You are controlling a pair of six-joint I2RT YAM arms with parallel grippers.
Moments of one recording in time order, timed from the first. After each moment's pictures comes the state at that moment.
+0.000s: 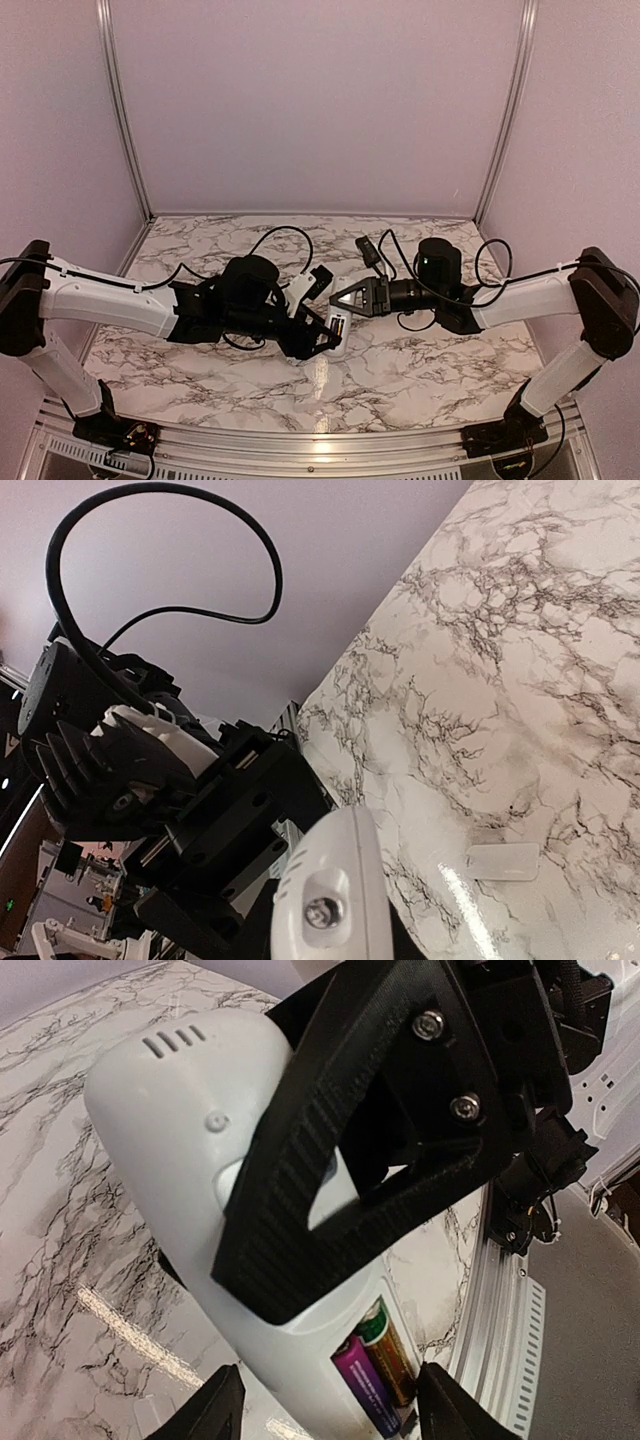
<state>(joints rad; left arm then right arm) -1.09 1.58 0.93 0.15 0.21 -0.28 0.72 1.53 0.68 0.68 -0.82 0.81</state>
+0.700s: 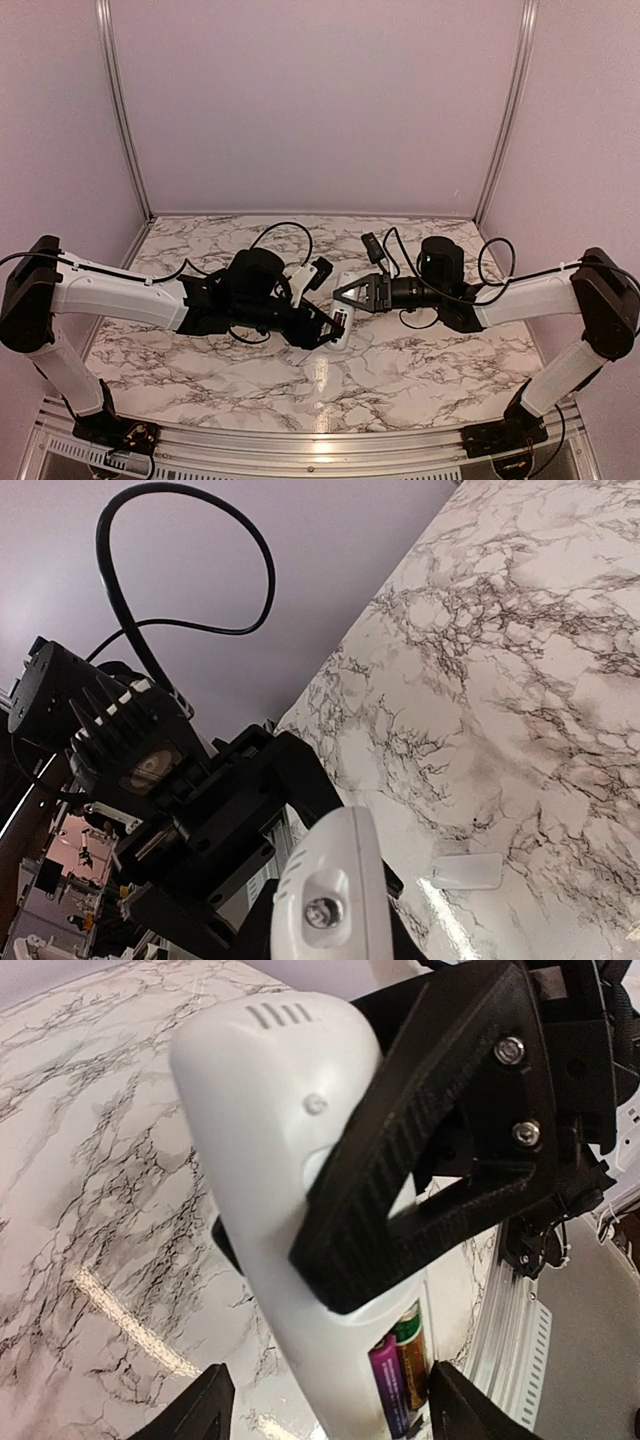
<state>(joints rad) -1.05 1.64 0.98 0.15 0.22 -0.35 0.69 1.52 0.67 0.66 -0.77 0.77</state>
